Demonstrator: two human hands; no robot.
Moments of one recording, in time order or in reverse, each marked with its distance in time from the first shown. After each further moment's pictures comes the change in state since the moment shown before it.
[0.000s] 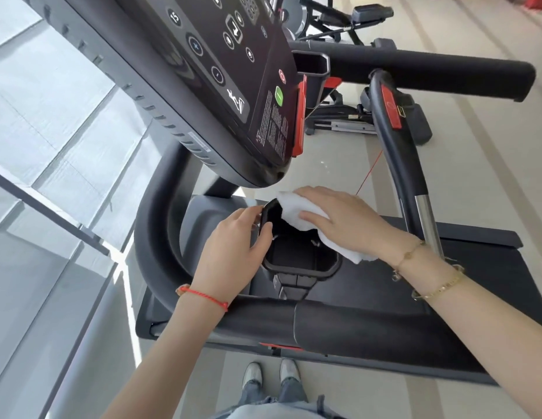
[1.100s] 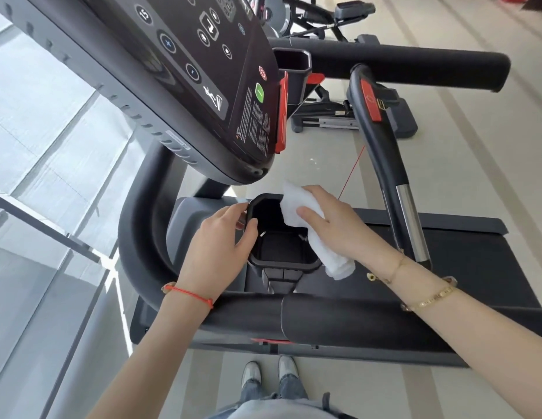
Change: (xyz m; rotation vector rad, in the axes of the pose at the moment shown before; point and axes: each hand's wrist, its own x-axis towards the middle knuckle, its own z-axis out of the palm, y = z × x) left_hand 0.001 -0.007 0.003 0.041 0.014 0.053; right_hand -0.025 -0.015 0.007 0.423 0.053 0.333
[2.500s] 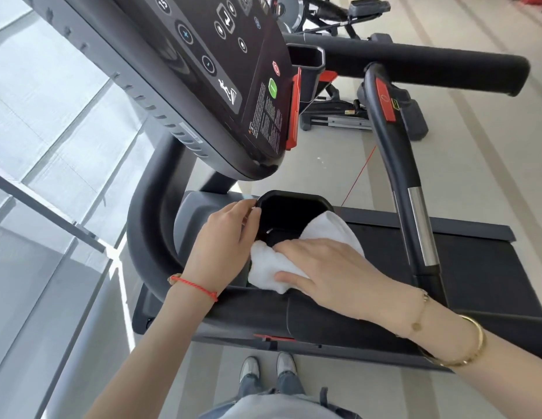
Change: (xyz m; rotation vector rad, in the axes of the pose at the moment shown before) left_hand 0.000 0.001 -0.003 -0.067 0.027 -0.005; right_hand -0.054 -0.024 0.020 -0.429 -0.152 -0.510
